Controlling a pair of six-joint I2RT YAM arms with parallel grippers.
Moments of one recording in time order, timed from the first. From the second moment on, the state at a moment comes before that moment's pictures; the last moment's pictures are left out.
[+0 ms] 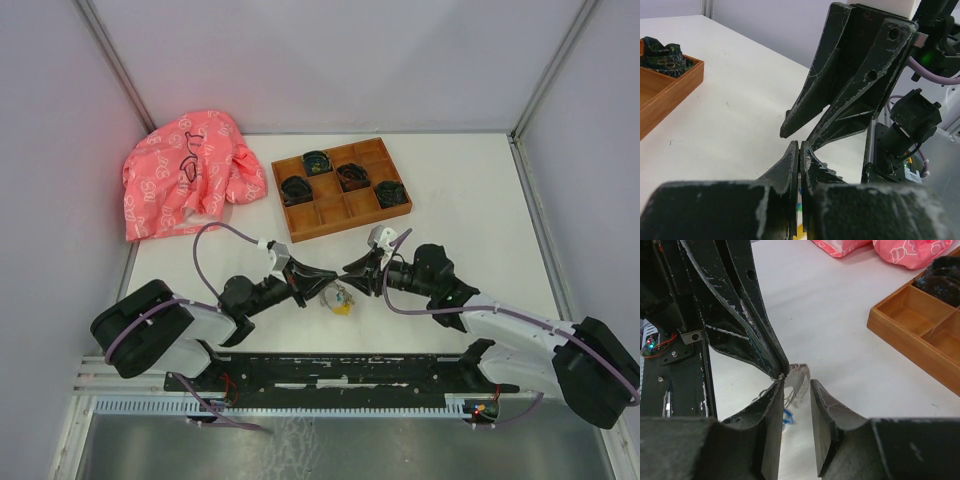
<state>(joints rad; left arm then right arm) -0.80 1.40 0.14 1.48 0.35 -0.40 0.74 1.07 0.40 0.53 -0.48 0.05</state>
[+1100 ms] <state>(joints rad) -0.79 1.24 0.14 1.32 0.40 -0.32 0.78 1.11 0.62 0.11 -0.54 -0.02</state>
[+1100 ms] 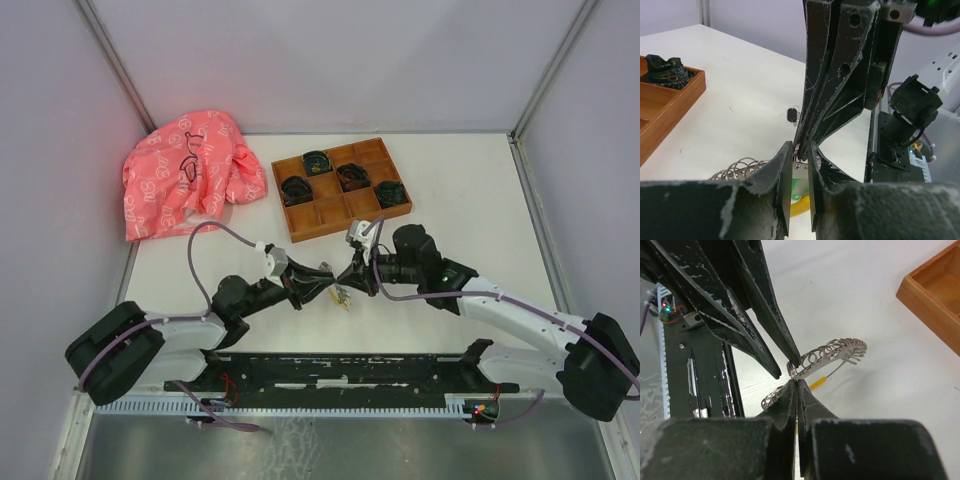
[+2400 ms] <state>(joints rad) -0.79 1.21 0.19 1.08 0.62 -0.13 0.96 1.41 1.20 -0.83 -0.27 -0.32</state>
